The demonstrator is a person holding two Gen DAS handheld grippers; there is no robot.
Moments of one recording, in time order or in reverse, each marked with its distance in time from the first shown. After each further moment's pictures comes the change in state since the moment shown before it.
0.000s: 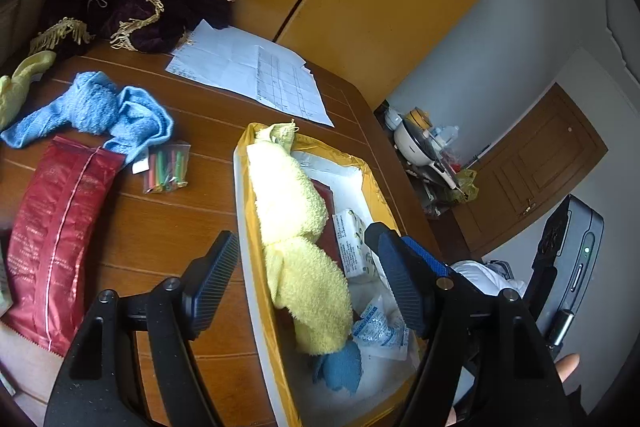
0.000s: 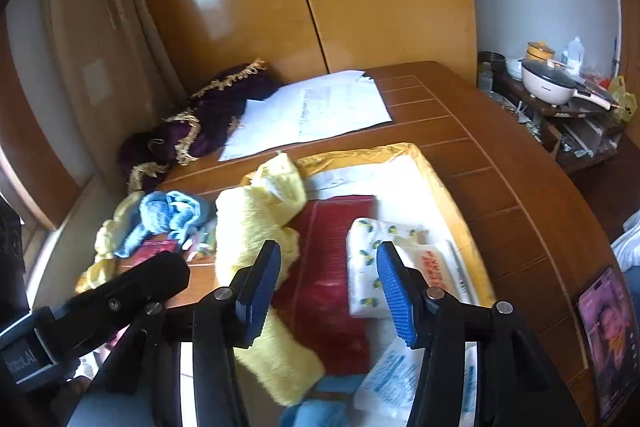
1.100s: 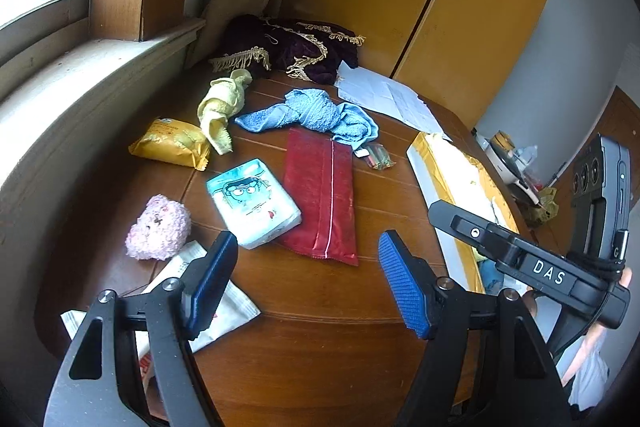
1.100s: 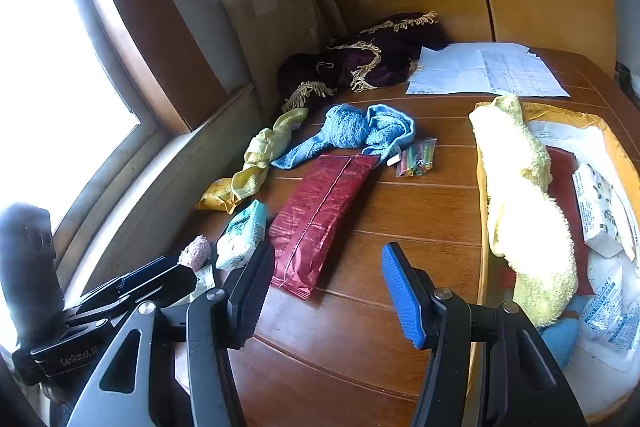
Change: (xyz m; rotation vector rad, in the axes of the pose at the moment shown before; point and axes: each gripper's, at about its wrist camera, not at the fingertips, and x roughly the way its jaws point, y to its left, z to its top) left arm -0.141 0.093 -0.063 0.026 -0.140 0.348; right arm -0.011 0.130 -0.066 -0.214 0.150 0.394
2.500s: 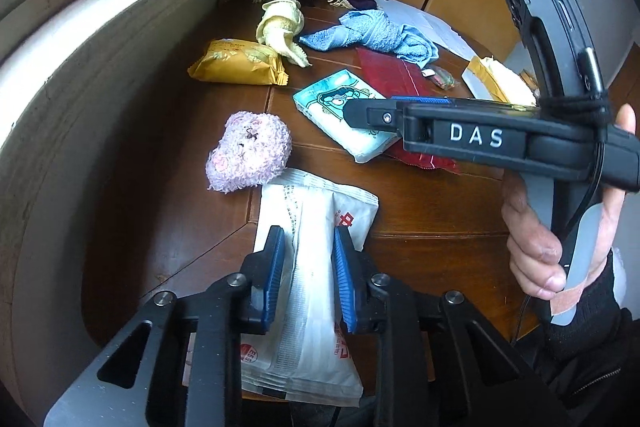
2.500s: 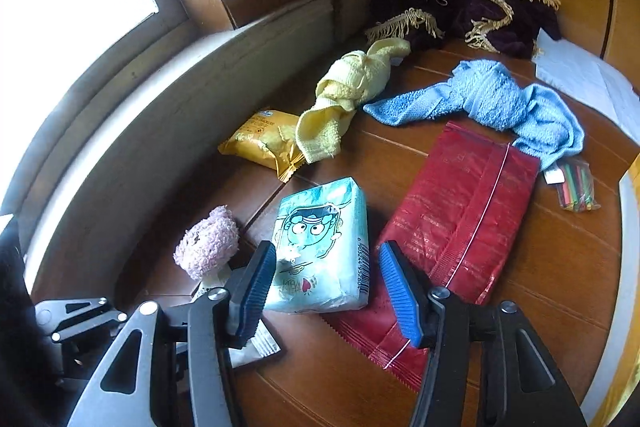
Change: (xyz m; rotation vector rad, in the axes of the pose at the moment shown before) left arm 0.018 0.063 -0.026 0.067 0.220 0.078; right arm 0.130 0.097 0.008 -0.279 0.249 0.014
